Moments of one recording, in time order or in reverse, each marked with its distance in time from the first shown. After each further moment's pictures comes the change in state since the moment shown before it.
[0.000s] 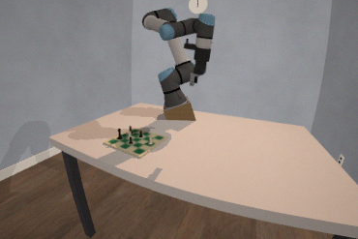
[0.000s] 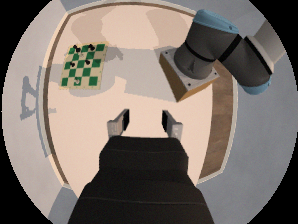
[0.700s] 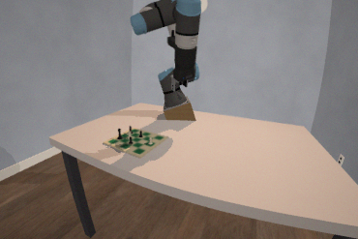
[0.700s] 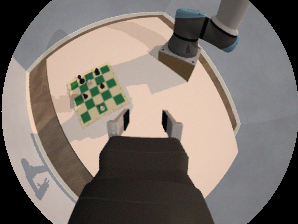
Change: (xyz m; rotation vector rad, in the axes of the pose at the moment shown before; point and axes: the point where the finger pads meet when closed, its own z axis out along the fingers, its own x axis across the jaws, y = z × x) arm -0.189 -0.002 -0.034 0.123 0.233 0.550
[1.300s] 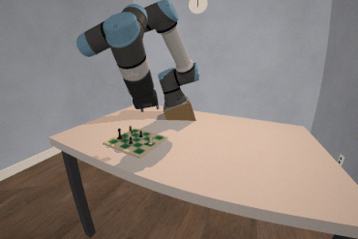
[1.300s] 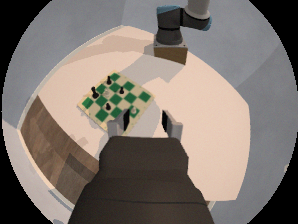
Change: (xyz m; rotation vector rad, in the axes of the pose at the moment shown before) arm -0.158 0.041 0.010 0.142 0.184 0.430
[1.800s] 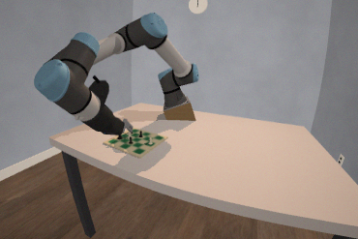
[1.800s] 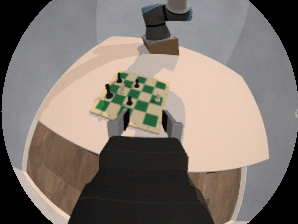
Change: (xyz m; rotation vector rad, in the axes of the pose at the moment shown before) arm -0.105 0.055 0.023 0.124 0.120 0.290
